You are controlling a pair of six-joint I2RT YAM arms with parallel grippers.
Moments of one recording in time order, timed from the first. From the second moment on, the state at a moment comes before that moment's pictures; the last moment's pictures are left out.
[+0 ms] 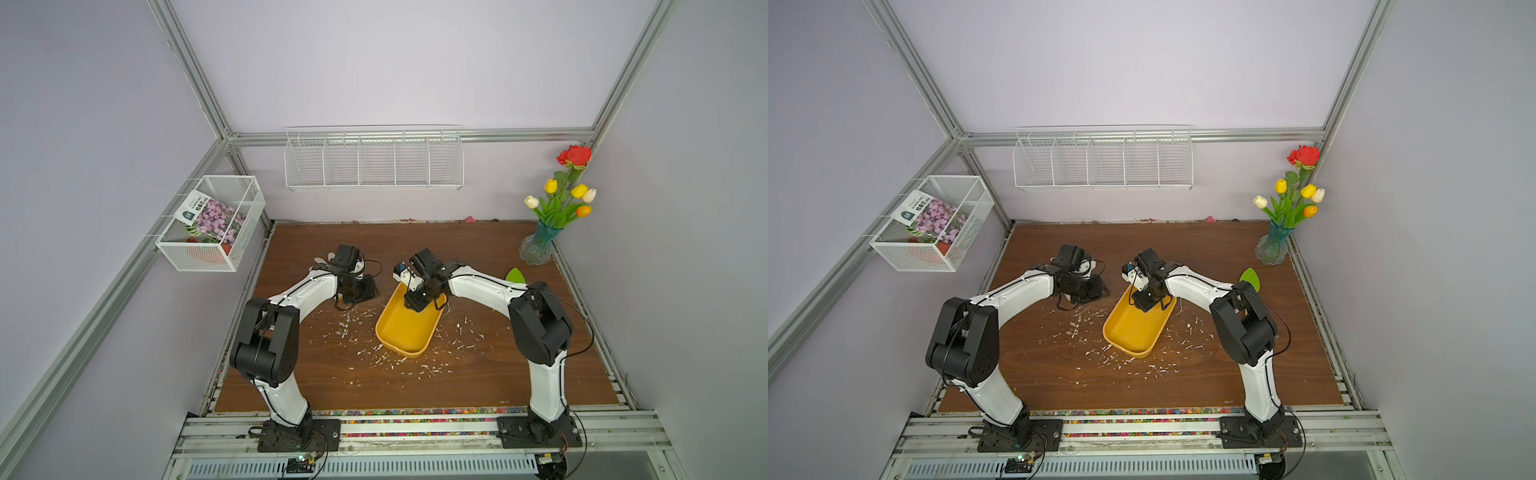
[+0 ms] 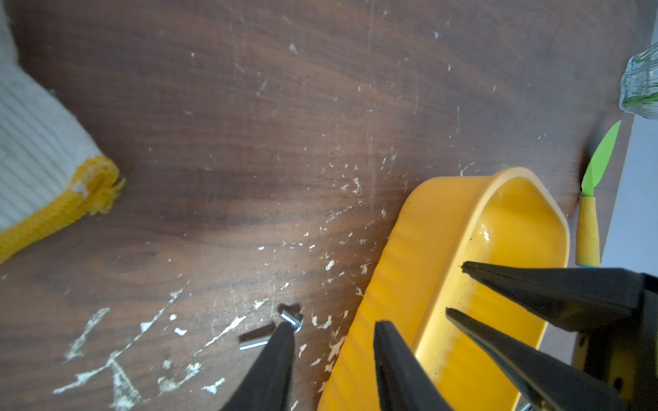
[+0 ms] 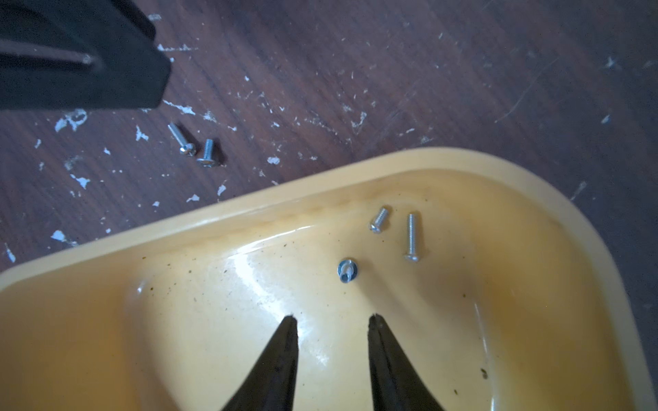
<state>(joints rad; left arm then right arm) -0.36 1.74 1.16 -0.53 0.37 -0.47 0.66 2.03 1.50 -0.62 -0.22 -0.12</state>
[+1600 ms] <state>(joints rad) -0.35 1.71 1.17 -0.54 0.38 -0.47 0.66 1.97 1.50 -0.65 -0.22 -0.11</state>
